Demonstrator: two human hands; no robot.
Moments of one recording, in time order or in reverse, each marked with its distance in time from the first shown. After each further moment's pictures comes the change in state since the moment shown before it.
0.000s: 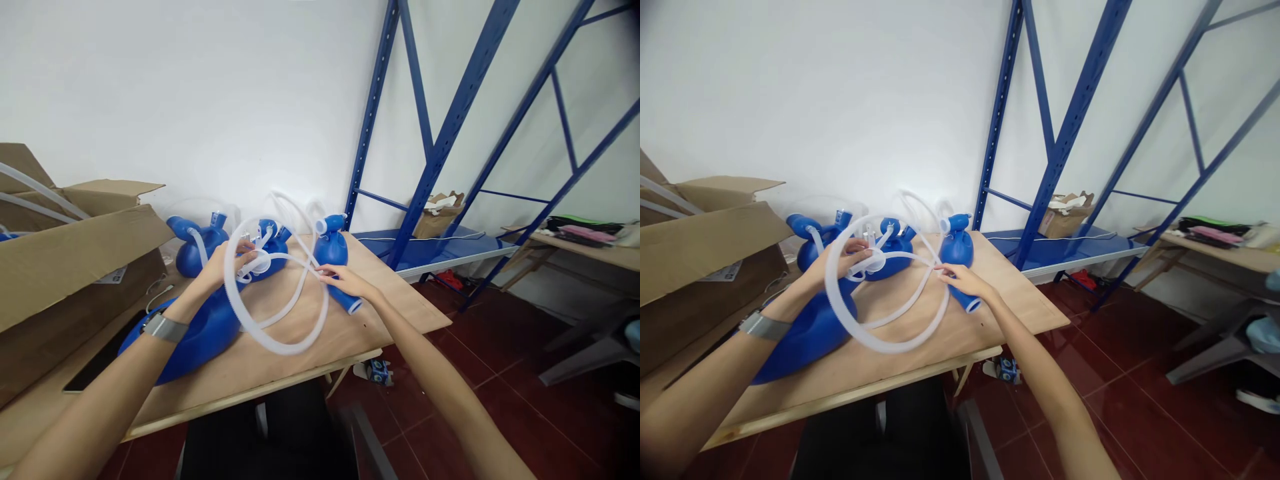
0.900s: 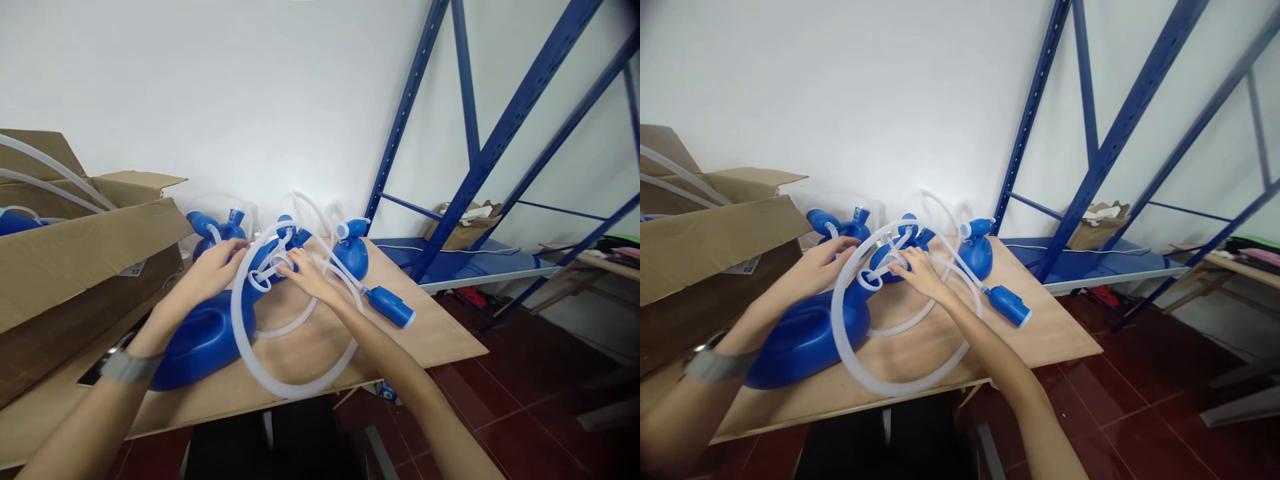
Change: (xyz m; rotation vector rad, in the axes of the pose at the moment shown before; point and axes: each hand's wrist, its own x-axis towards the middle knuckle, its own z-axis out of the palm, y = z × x) left_hand -0.029 -0.014 -0.044 0.293 0.069 -0.017; right_hand 0.099 -0.080 0.100 -0.306 0.116 -0.294
